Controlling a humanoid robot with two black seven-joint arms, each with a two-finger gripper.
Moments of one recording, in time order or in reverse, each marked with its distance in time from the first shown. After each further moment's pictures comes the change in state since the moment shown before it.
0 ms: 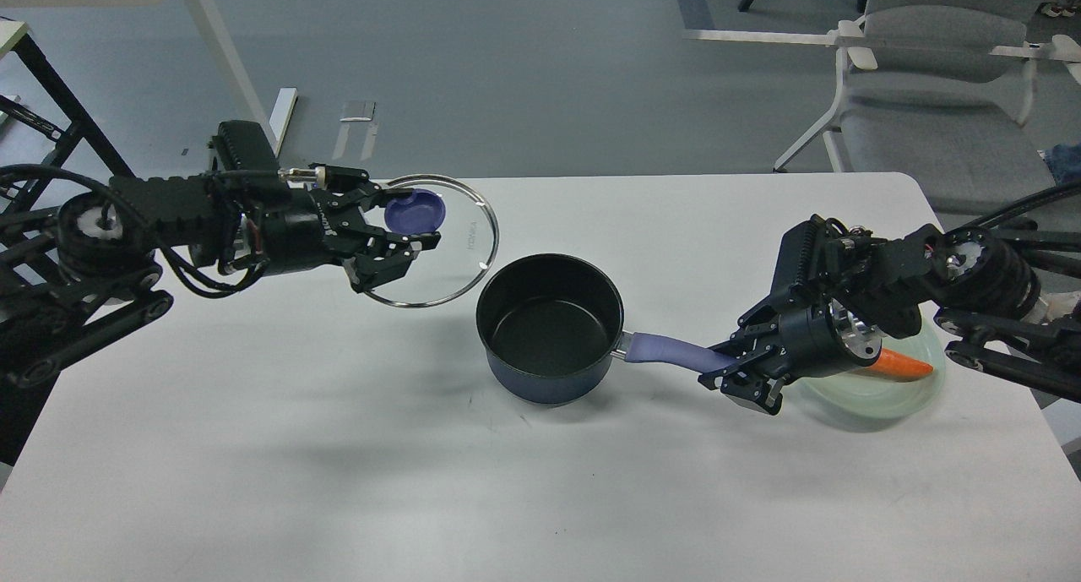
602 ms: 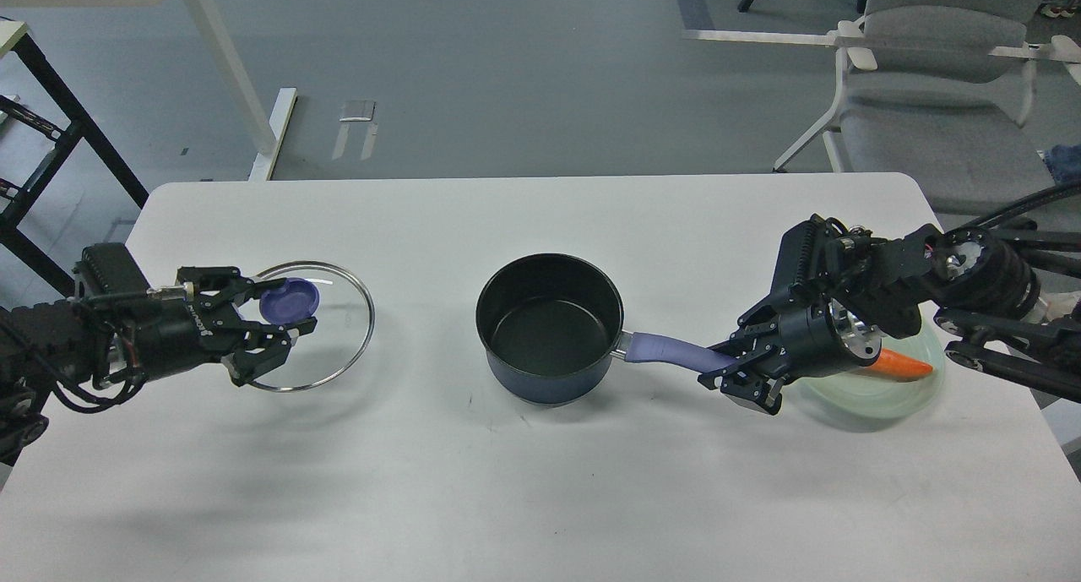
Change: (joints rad) left arm 0.264 0.158 0.107 0.116 -0.015 0.253 0.000; right arm 0.000 0.001 0.000 -0.001 0.000 -0.001 0.000
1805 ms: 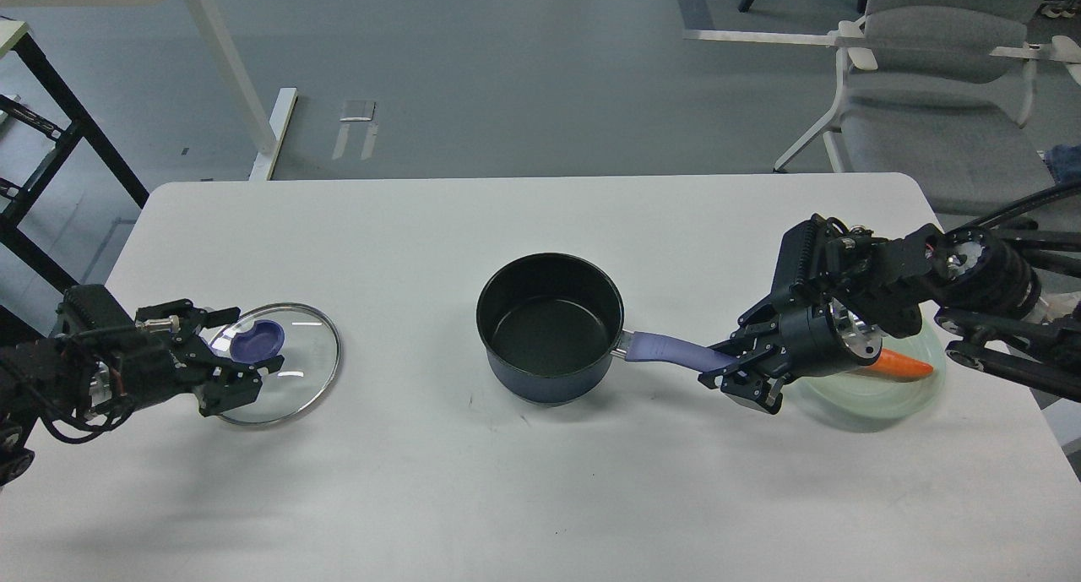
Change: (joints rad) left arm 0.033 -0.058 0.044 0.135 -0.080 0.023 0.000; right arm 0.000 -0.001 0.002 0.000 0.000 0.000 0.000
